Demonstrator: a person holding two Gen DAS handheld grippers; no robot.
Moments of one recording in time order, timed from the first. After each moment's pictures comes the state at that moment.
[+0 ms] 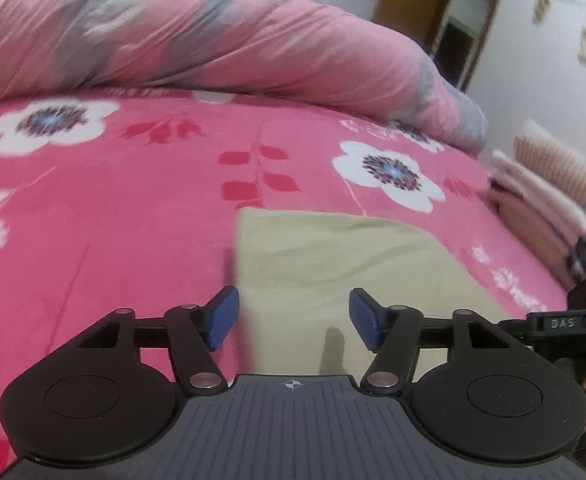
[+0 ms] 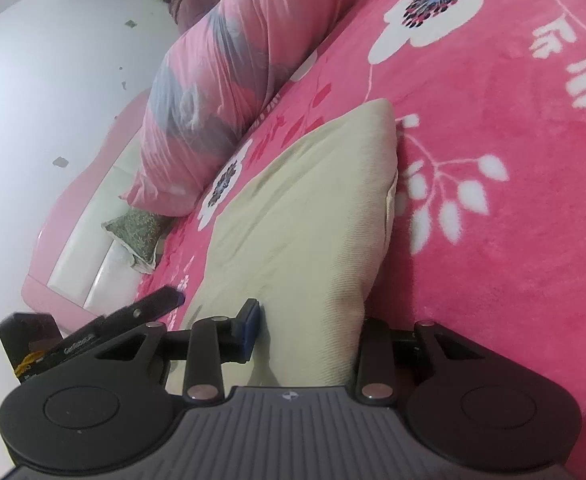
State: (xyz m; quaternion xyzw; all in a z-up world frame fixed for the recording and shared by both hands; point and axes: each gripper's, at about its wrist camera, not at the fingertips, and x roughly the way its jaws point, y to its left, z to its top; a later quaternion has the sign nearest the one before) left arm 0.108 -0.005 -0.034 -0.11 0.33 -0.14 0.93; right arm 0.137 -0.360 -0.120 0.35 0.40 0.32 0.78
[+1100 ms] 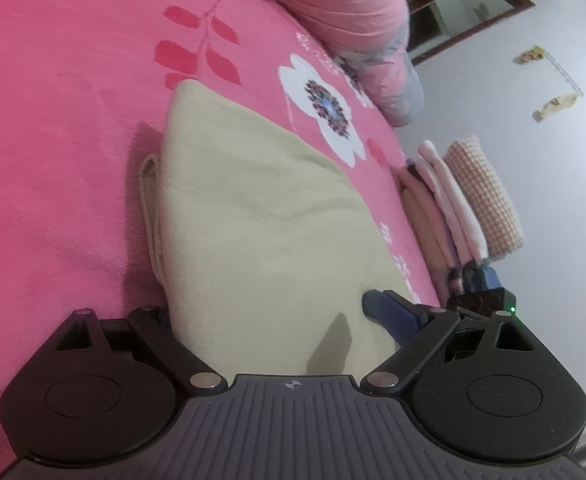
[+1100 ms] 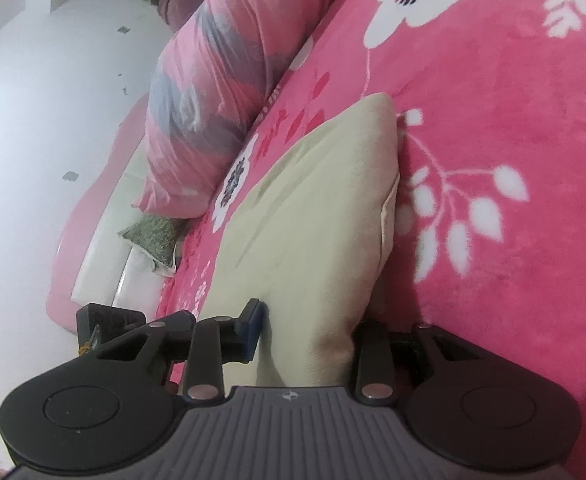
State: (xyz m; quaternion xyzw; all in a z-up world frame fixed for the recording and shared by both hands) left arm 0.171 0.002 -0.091 -0.30 0.45 -0.32 0.78; right arm 0.165 -0.361 -0.128 0.38 0.43 0.34 0.75
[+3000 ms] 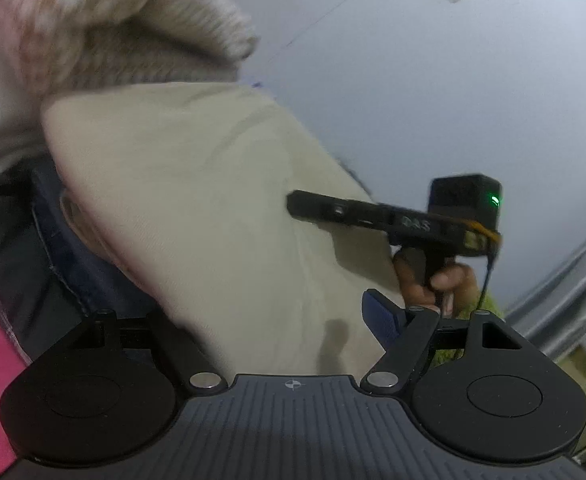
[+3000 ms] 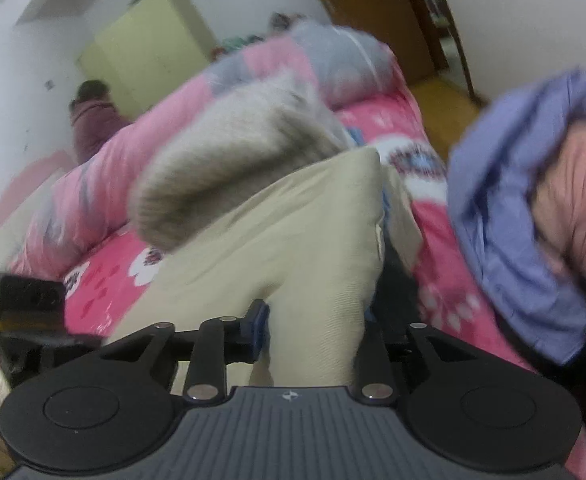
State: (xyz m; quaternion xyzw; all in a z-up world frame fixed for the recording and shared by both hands) left arm 0.160 -0.554 -0.016 -0.17 0.44 -0.60 0.65; right arm 0.062 -0.881 0.051 0.22 0.34 0.12 0.91
